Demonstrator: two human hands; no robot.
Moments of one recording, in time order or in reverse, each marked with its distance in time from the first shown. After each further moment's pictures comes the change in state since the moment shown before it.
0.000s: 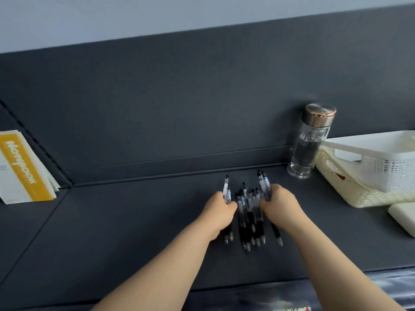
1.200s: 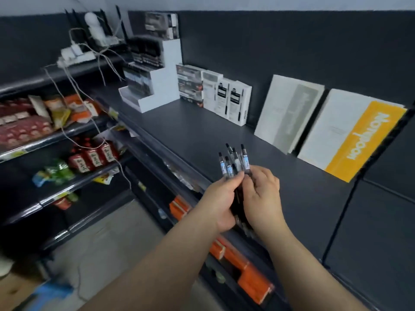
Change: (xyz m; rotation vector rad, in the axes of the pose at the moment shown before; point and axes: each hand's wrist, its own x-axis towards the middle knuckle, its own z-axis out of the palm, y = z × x) left_hand -0.254 -0.301 -0.476 -1.315 0.559 -0.029; right_hand -0.276 -0.469 0.410 0.398 -0.430 -0.782
